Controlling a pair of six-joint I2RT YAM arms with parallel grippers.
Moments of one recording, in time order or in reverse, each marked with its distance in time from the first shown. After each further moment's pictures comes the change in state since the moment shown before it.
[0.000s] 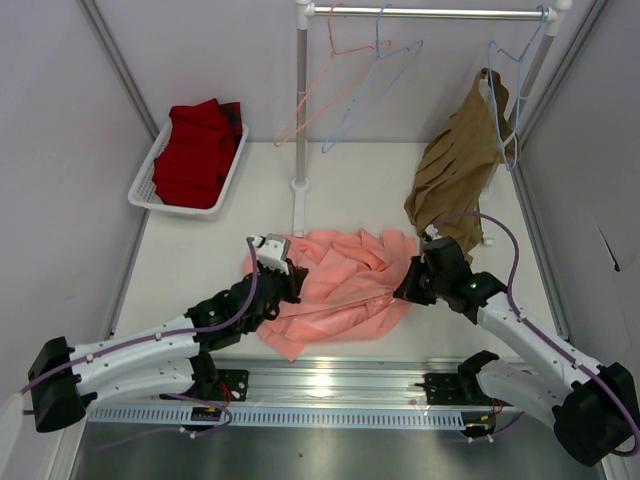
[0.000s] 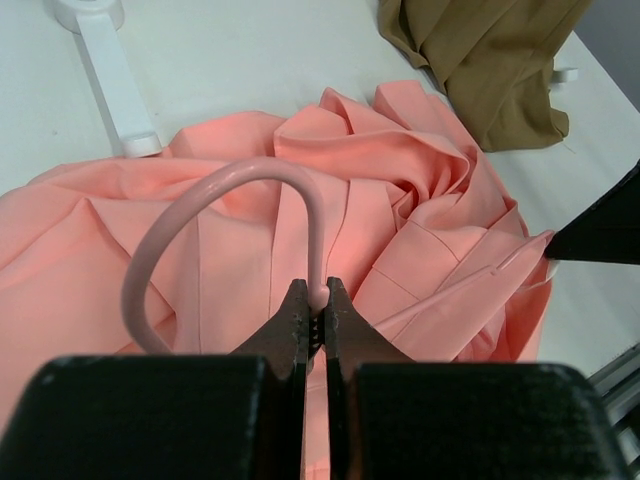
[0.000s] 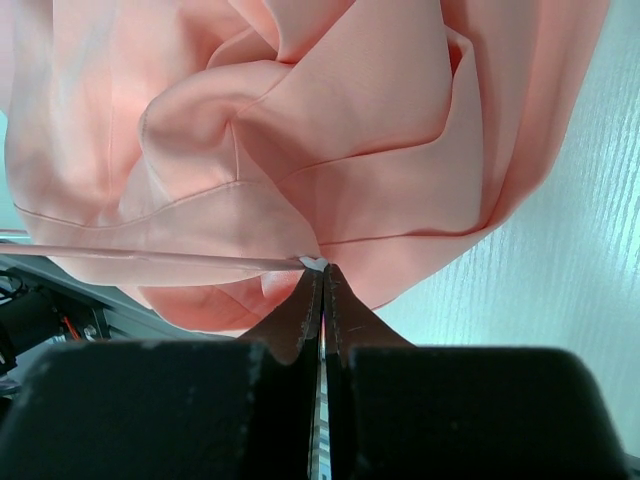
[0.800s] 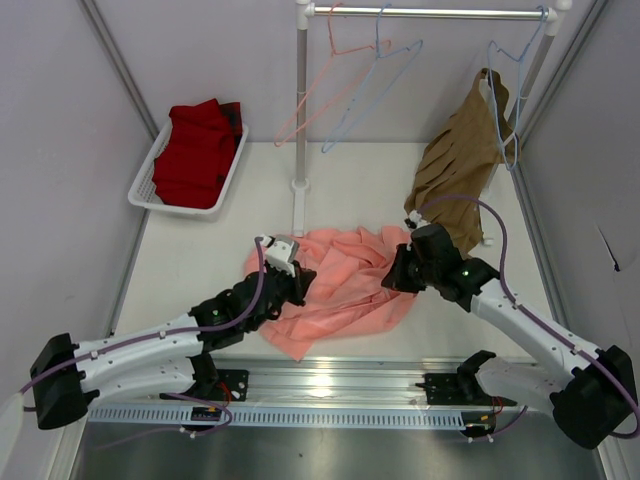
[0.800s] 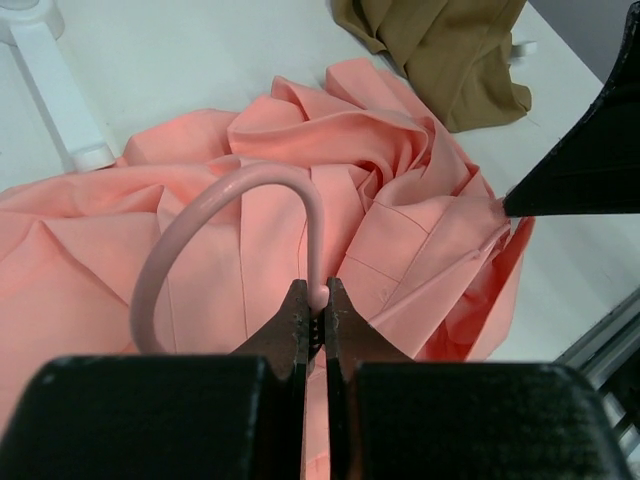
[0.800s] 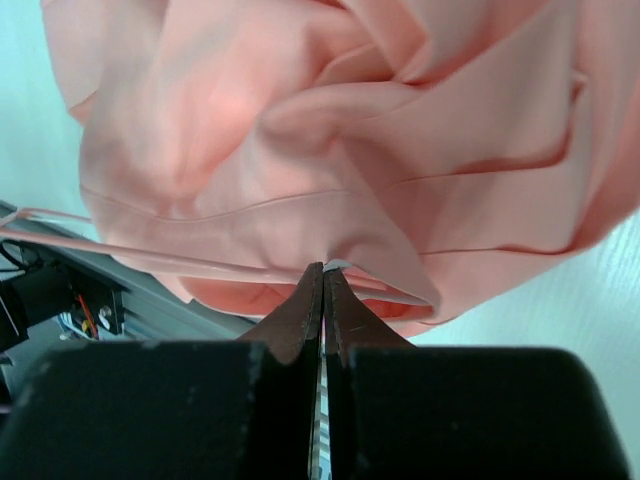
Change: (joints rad) left arm -0.006 0.035 0.000 0.053 0.095 0.041; right arm 0.068 0.079 0.135 -0.005 -0.005 -0.051
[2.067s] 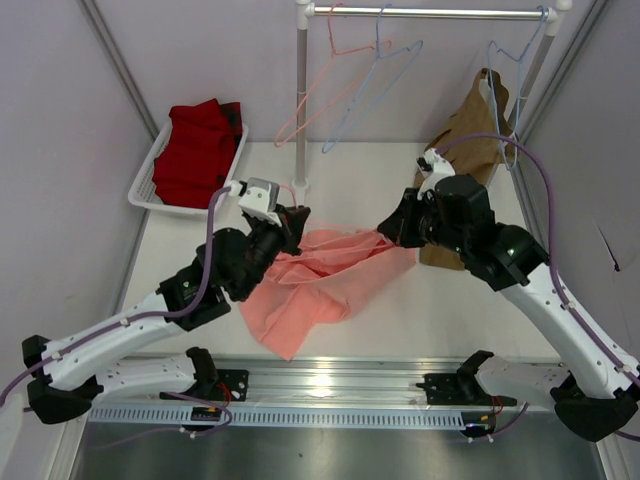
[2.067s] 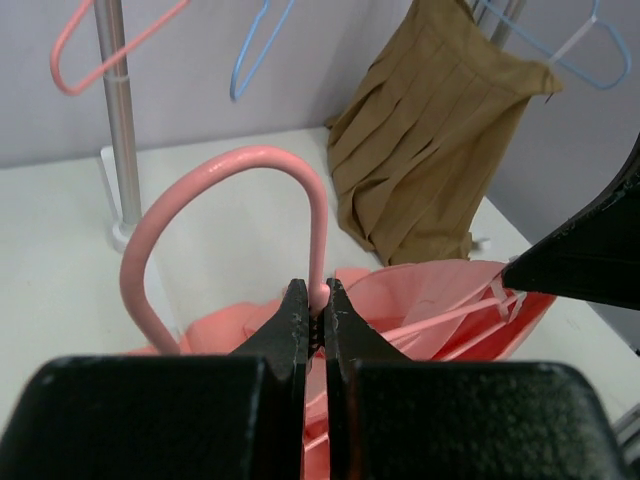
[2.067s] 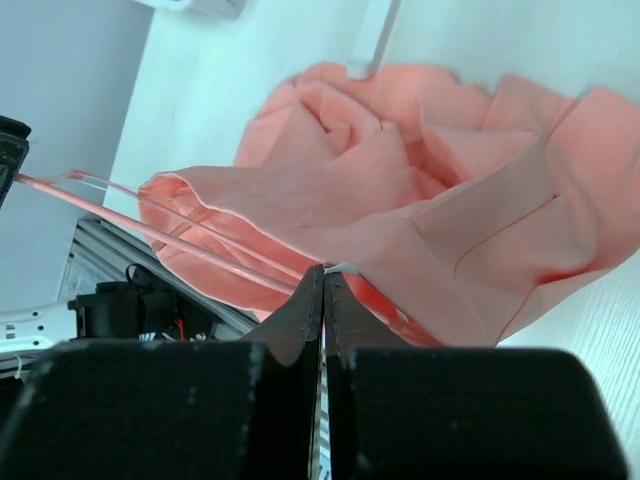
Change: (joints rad) left arm -0.005 0.027 0.481 -0.154 -0.164 0.169; right arm 0.099 0.027 0.555 -0.215 0.101 -0.090
